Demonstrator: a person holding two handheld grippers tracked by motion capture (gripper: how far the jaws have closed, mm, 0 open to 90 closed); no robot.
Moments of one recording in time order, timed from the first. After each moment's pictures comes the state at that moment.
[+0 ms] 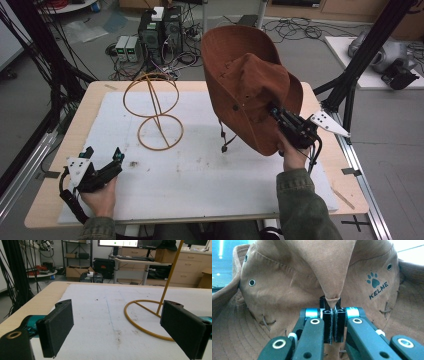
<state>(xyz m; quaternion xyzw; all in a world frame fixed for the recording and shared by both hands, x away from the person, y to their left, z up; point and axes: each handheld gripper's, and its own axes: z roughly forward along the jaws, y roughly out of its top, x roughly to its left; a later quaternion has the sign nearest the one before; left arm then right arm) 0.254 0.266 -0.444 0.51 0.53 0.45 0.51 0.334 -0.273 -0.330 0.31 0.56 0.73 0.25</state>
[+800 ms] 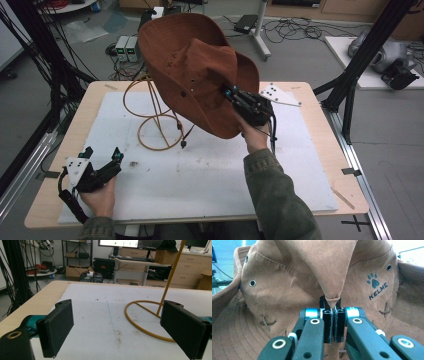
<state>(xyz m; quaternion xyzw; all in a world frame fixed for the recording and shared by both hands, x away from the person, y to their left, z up) 0.254 0.268 -0.445 0.51 0.53 0.44 0.51 0.377 -0.164 -0.298 0.26 0.60 0.73 0.20</state>
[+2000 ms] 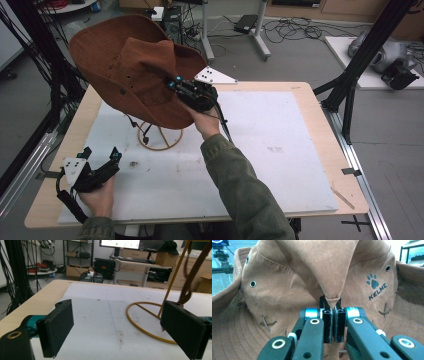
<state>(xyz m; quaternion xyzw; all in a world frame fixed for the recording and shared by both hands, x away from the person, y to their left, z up) 0.253 0.272 -0.445 0.50 0.54 0.44 0.52 0.408 -0.042 -0.289 0.22 0.66 0.70 0.16</state>
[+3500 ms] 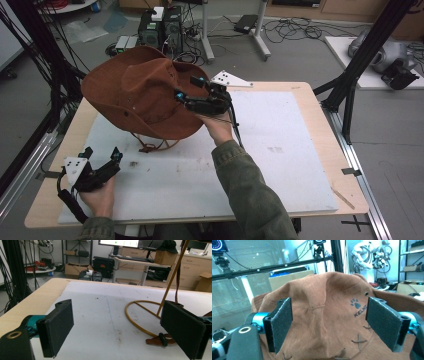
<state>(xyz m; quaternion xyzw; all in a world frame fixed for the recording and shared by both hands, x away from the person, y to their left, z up) 0.255 0.271 -0.446 0.50 0.54 0.43 0.52 0.405 -0.079 -0.294 0.25 0.65 0.70 0.13</state>
